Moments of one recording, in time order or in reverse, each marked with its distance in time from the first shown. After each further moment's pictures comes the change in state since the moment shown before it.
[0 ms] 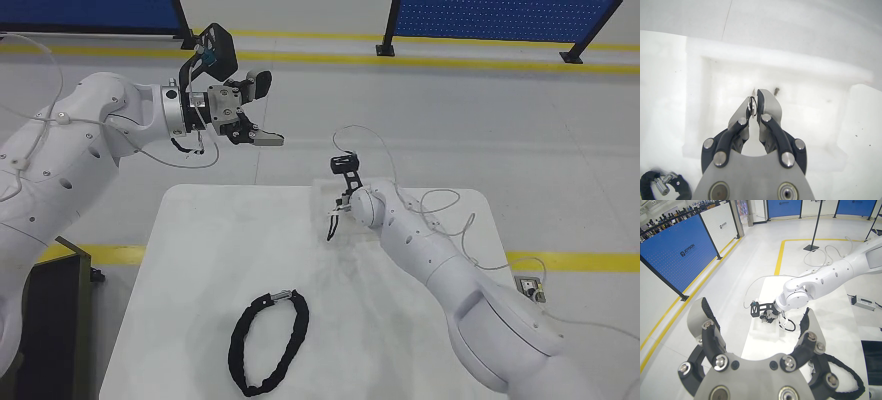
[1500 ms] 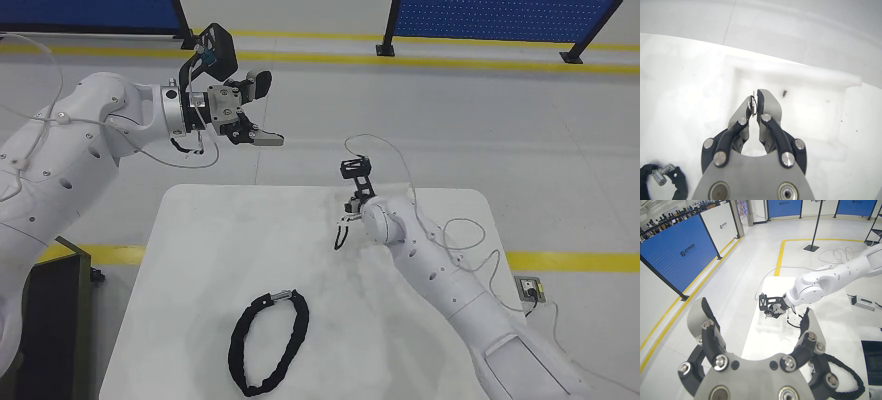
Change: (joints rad) left arm 0.000 0.000 0.000 0.000 0.000 0.000 0.000; right arm -0.294 0.151 0.299 -0.546 -0.304 0.081 0.136
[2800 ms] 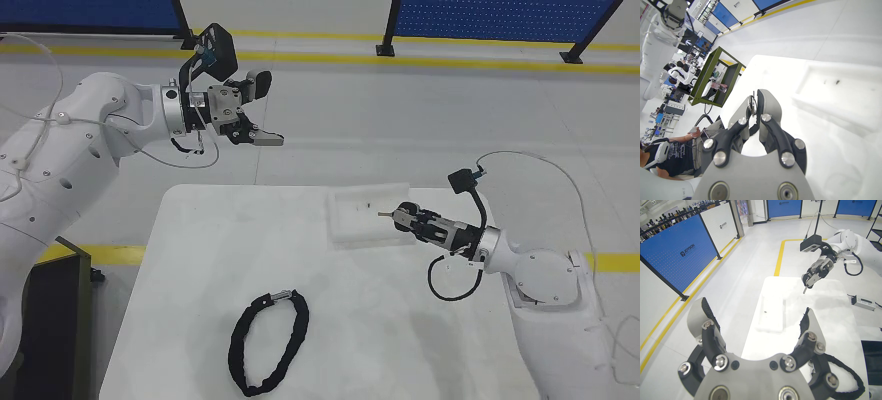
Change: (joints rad) left arm 0.000 0.000 0.000 0.000 0.000 0.000 0.000; right arm -0.600 0.177 0.789 -0.727 0.715 -0.494 0.264
